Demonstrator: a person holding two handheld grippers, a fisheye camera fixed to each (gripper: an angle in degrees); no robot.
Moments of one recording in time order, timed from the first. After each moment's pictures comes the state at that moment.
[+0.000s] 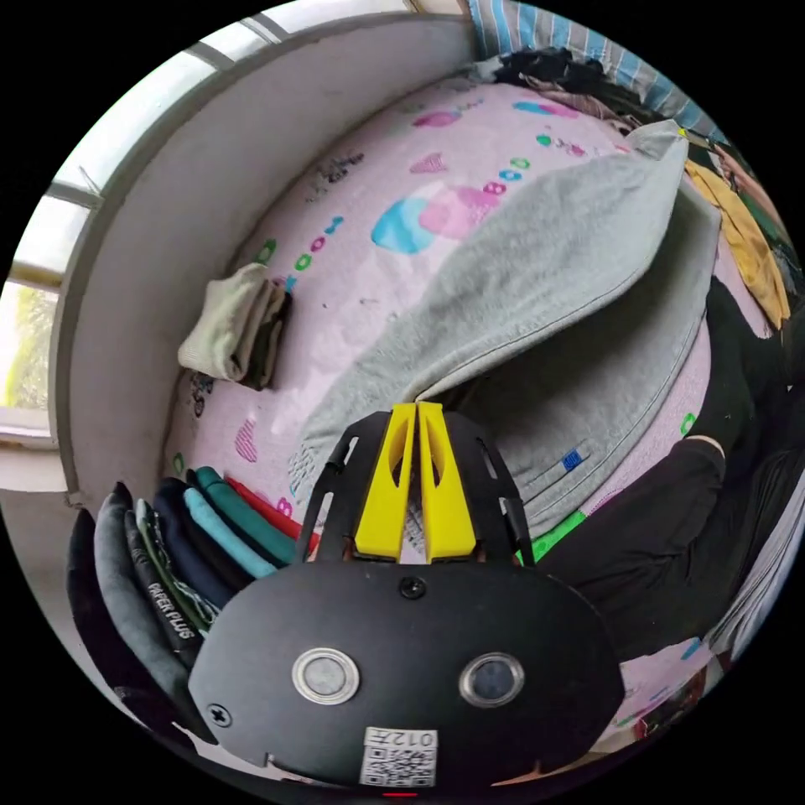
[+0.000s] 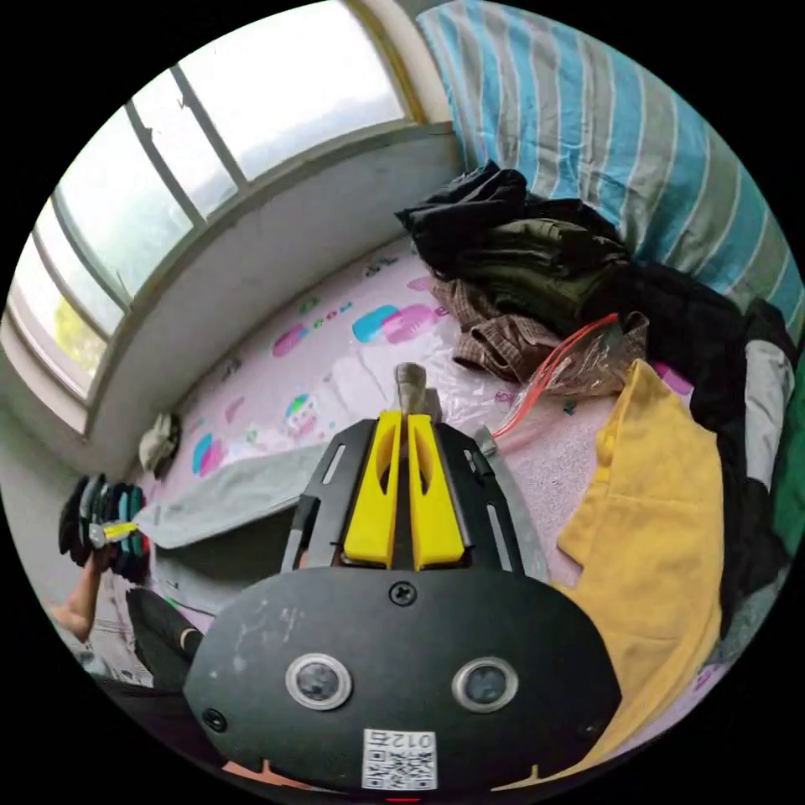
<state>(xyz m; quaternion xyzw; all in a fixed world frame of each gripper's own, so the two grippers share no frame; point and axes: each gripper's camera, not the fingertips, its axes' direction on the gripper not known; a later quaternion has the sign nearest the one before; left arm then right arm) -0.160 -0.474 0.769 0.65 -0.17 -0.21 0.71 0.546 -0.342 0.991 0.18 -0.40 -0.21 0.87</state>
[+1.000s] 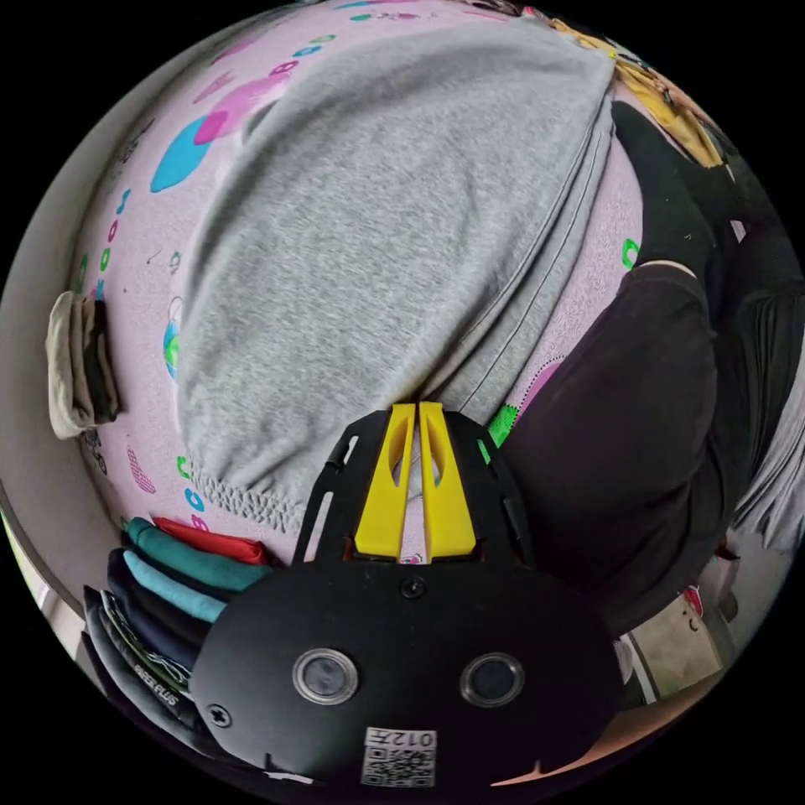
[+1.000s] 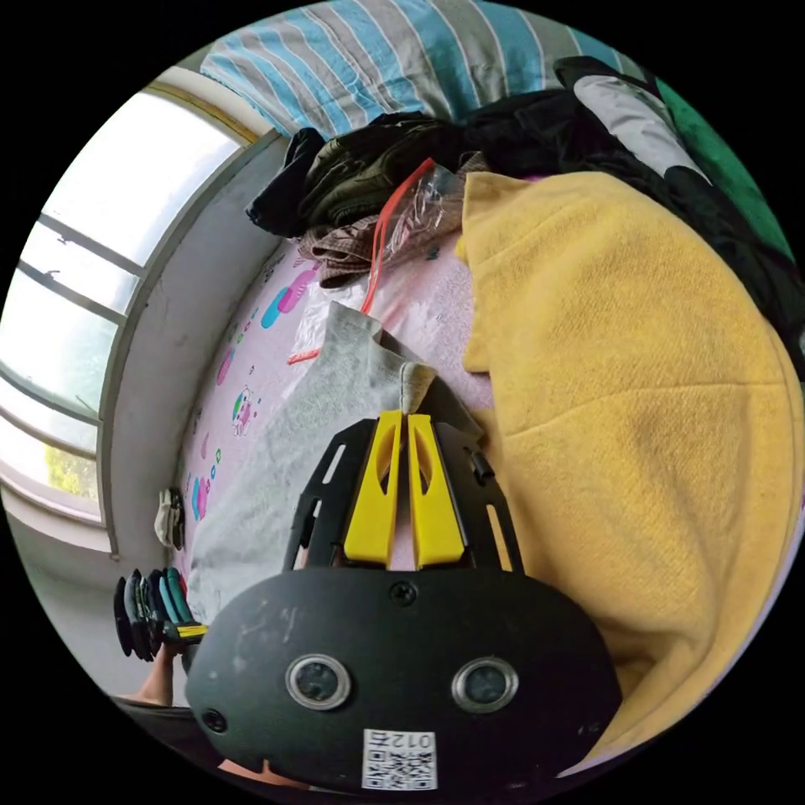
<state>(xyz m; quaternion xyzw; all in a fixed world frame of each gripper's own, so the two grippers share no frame) -0.139 -0.609 0.770 0.50 -0.16 -0.01 0.85 0.757 -0.292 1.170 0.07 -0.45 -0.01 0.89</state>
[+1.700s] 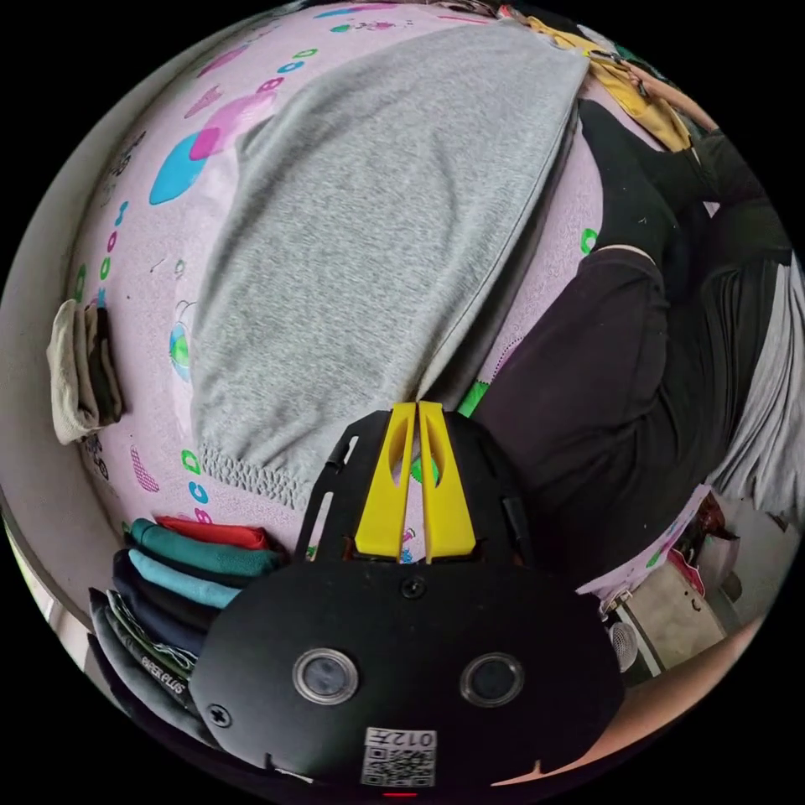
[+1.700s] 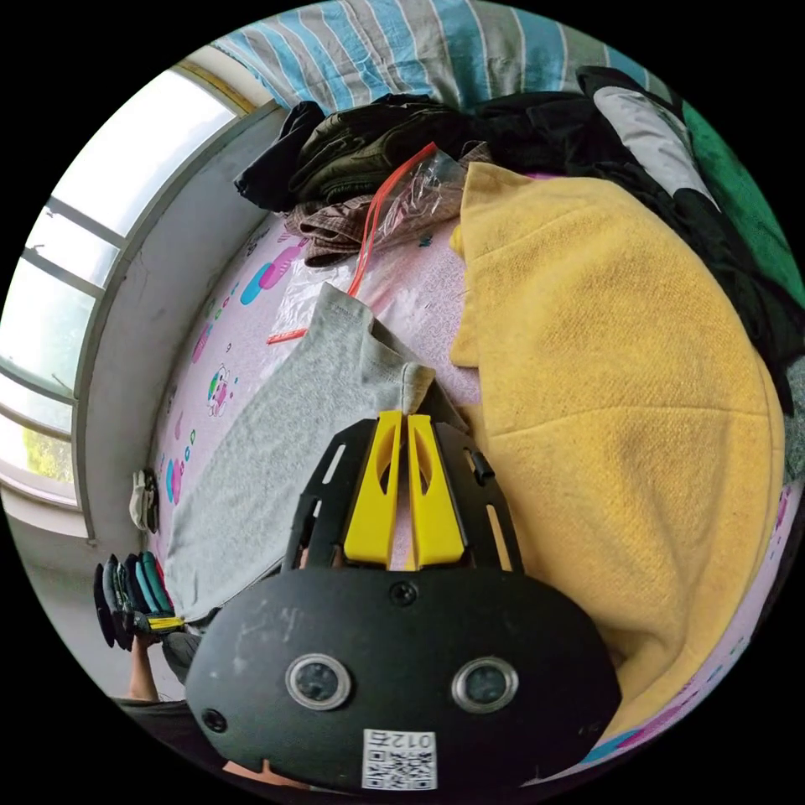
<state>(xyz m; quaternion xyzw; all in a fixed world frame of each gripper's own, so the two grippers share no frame) -0.162 -0.605 0.730 0.50 -0.16 0.02 0.85 0.761 -0.304 1.175 0.05 -0.40 -0.04 0.91</state>
